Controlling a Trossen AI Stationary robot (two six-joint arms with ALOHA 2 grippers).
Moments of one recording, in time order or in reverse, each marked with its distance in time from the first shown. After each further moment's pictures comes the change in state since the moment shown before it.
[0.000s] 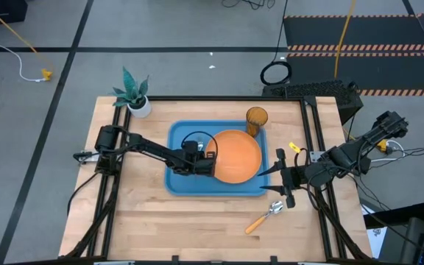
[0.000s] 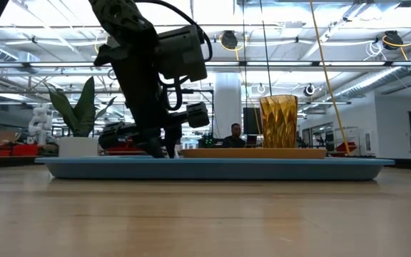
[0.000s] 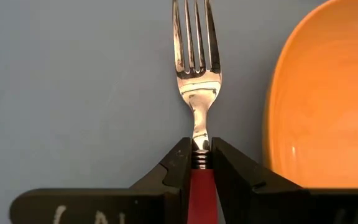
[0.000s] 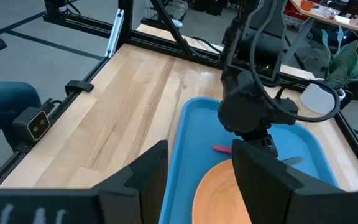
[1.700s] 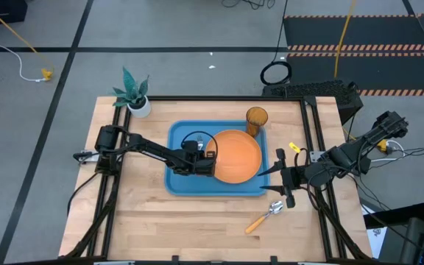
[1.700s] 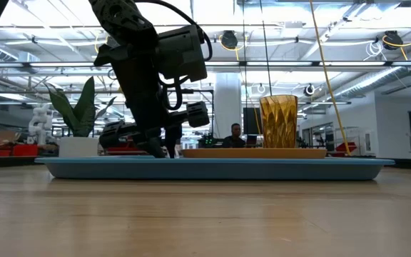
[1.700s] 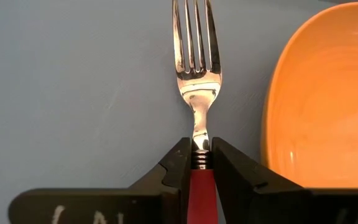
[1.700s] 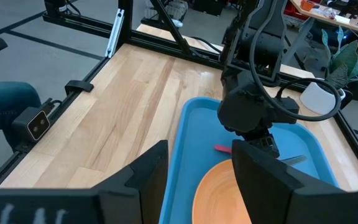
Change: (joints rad) left arm 0.000 0.000 0.000 0.001 -0.024 0.001; right arm 0.000 0.000 0.000 0.000 0.000 0.000
